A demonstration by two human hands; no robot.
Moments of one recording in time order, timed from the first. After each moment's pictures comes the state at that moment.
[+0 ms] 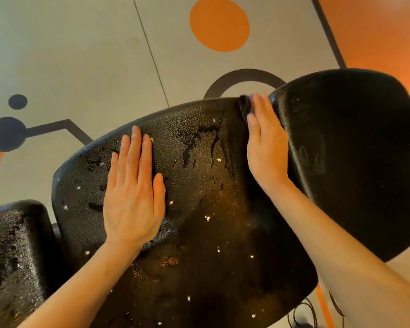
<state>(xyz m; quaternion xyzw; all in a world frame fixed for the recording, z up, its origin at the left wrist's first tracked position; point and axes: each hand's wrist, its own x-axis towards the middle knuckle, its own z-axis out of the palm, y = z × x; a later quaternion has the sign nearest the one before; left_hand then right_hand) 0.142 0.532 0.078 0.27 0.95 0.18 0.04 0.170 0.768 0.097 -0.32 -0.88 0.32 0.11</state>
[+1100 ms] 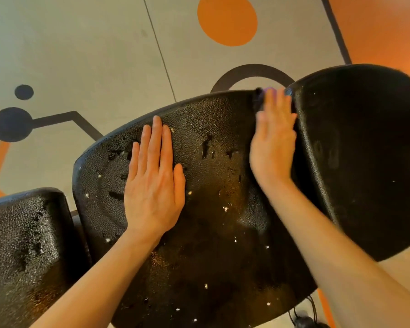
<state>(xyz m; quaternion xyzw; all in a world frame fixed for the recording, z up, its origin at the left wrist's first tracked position) 0.142 0.531 0.074 0.27 0.95 0.17 0.03 0.165 0.737 0.097 -0.34 -0.90 0.23 0.14</state>
